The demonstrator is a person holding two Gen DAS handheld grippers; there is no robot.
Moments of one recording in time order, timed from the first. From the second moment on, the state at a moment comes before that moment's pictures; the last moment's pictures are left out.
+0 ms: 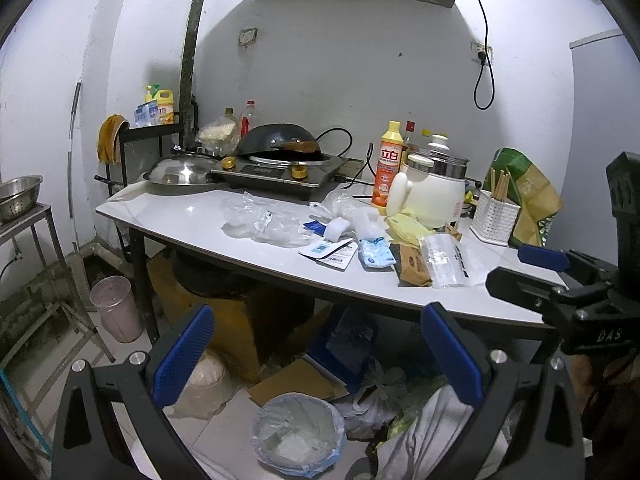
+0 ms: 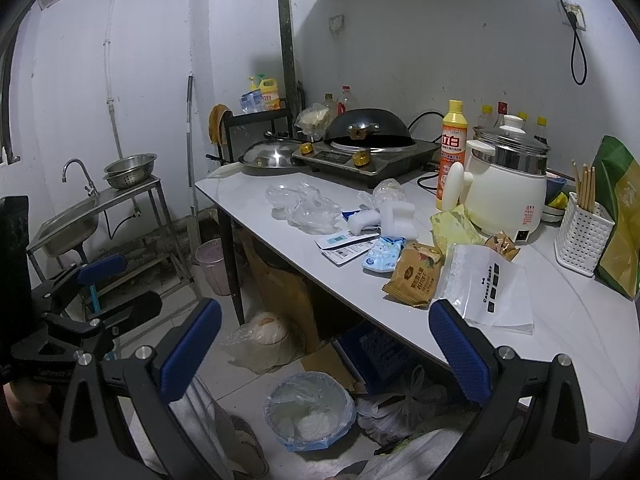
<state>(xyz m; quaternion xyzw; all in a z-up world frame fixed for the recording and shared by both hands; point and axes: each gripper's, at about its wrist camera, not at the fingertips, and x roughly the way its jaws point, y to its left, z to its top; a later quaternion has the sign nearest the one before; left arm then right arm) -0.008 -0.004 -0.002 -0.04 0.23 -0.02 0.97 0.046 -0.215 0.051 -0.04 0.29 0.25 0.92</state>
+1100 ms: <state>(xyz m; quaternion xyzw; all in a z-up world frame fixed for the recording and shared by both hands) -0.011 -0.003 0.005 -0.04 0.22 -0.01 0.97 0.049 -0.216 0.054 -0.04 0.29 0.25 0.92</state>
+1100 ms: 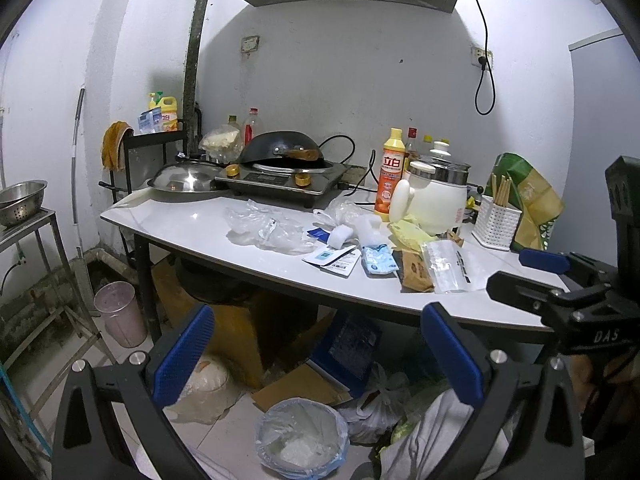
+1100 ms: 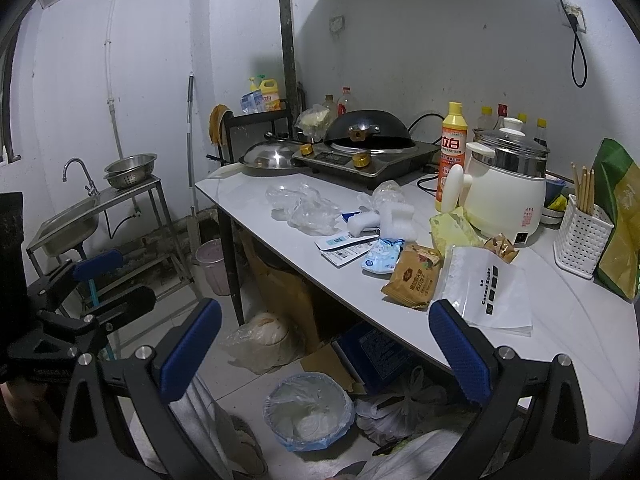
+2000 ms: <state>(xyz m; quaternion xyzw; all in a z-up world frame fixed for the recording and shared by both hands) -0.011 -0.001 0.003 -0.04 0.22 -0.02 0.97 0.050 -0.218 0.054 -0.04 0.29 0.25 0.92</state>
